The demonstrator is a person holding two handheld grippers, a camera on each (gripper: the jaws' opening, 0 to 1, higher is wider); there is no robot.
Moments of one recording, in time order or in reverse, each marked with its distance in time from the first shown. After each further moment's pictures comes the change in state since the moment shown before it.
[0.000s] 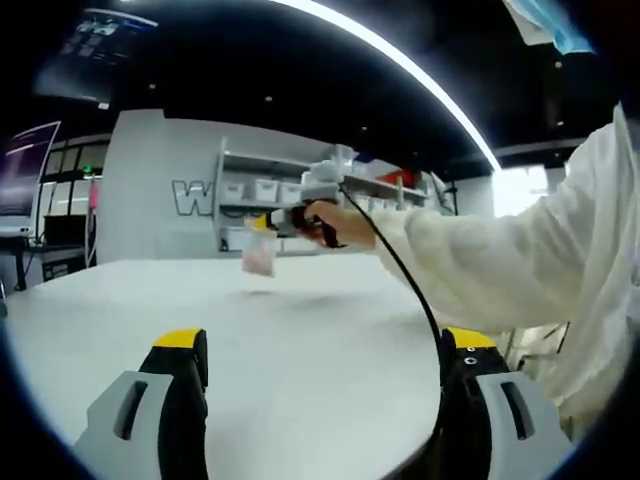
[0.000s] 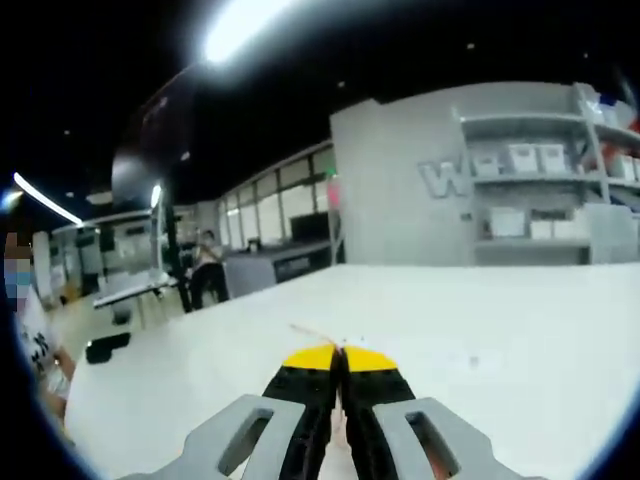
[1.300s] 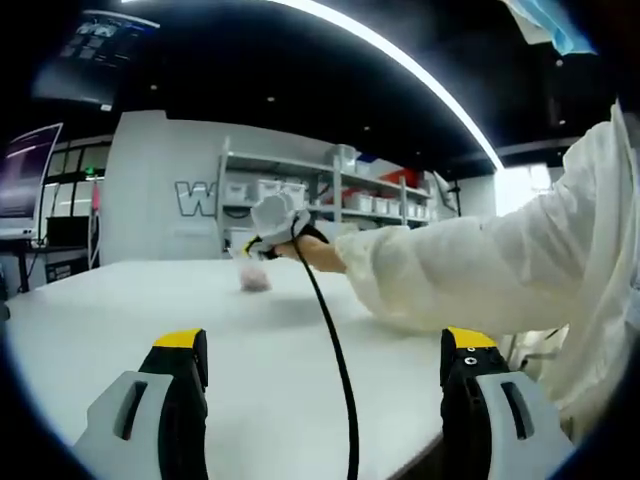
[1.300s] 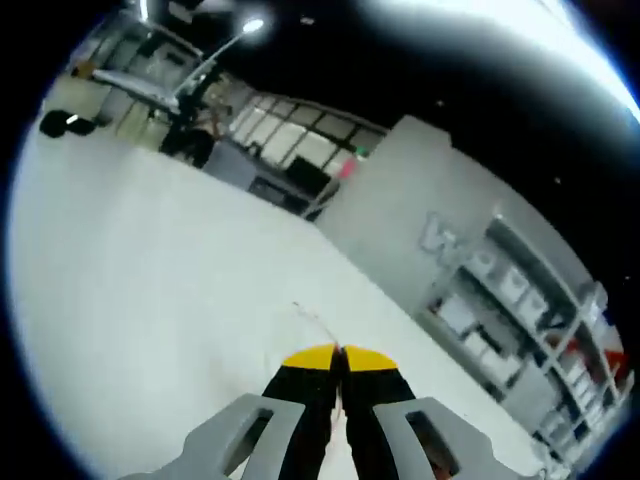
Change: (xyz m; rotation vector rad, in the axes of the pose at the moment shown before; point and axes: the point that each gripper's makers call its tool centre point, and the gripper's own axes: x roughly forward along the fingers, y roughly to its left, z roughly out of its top) left arm -0.003 0.005 0.001 0.005 0.000 0.016; right arm 0.045 0.012 -0.050 -0.779 0.120 -0.211
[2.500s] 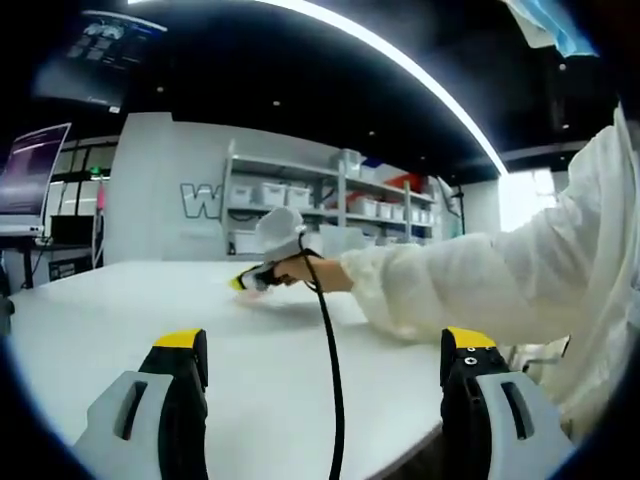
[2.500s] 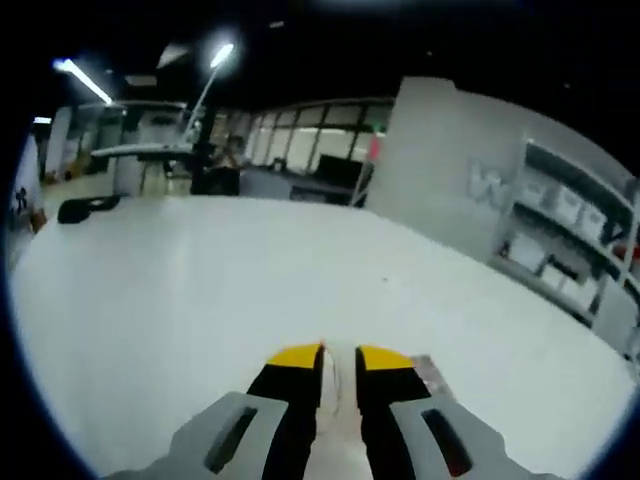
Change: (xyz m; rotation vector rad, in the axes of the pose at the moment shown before) left arm -0.009 0.002 0.003 -0.010 -0.019 0.019; right arm -0.011 0.071 -0.012 0.381 0.033 0.269
